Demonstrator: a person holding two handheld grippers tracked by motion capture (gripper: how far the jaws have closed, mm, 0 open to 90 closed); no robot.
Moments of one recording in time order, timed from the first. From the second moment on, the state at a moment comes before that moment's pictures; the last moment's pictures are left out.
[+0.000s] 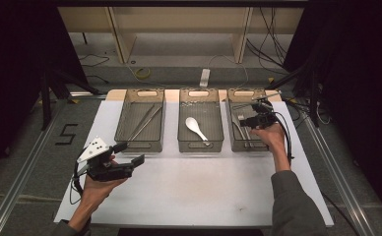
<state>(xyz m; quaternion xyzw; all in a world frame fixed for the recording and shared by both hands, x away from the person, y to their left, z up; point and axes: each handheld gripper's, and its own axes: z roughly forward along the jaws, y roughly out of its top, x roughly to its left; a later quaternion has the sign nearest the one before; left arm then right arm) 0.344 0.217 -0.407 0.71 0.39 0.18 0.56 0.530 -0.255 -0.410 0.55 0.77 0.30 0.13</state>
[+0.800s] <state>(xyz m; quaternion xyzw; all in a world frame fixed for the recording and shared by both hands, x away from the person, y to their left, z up) 0.345 0.217 -0.408 0.71 0.39 0.18 0.56 0.481 -0.242 -0.395 0.50 0.76 0.39 0.17</state>
